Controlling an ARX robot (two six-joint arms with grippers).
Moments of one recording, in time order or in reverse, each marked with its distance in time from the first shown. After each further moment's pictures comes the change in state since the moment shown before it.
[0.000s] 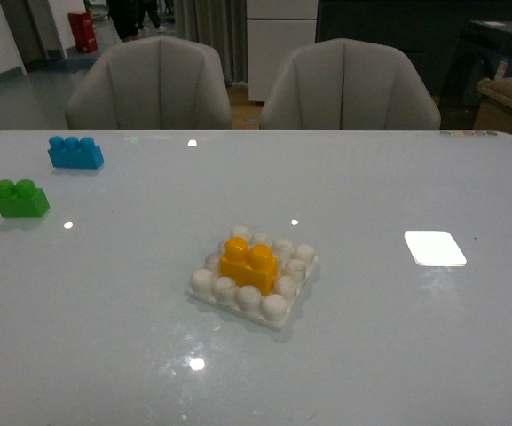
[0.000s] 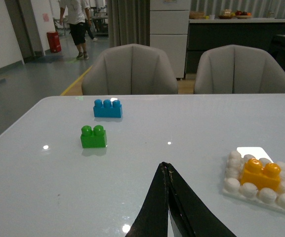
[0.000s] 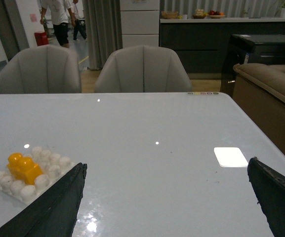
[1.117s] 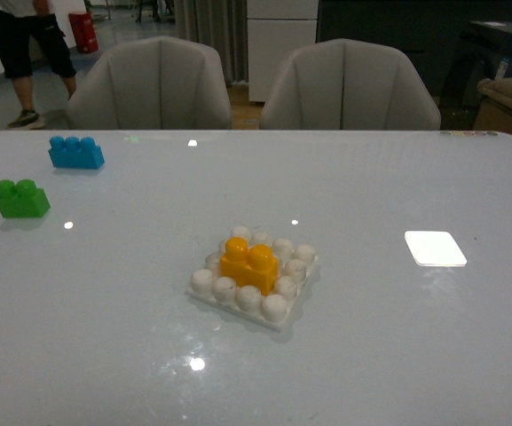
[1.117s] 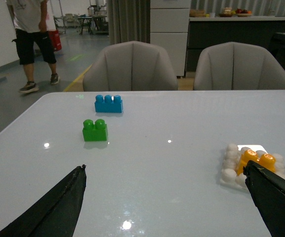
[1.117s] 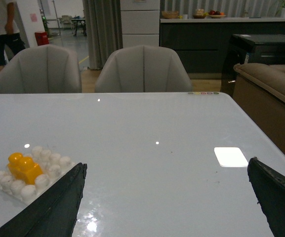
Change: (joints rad) left arm 0.001 -0.301 0.001 -0.311 0.000 0.002; right arm 0.000 0.000 0.000 0.000 0.000 0.000
